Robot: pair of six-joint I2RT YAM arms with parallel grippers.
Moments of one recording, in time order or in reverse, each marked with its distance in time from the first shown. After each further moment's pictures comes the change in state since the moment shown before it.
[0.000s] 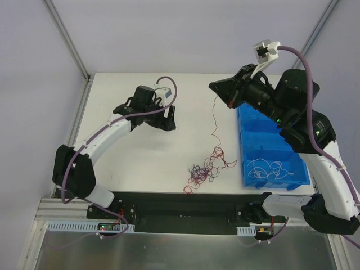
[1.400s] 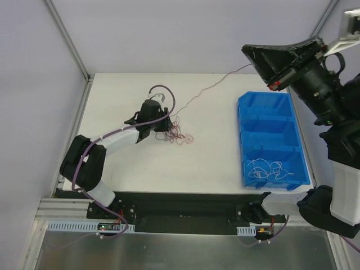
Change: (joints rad) left arm -0.046 0.038 -0.266 0.546 -0.188 -0.312; right arm -0.001 0.074 0.397 0.058 -0.019 0.150
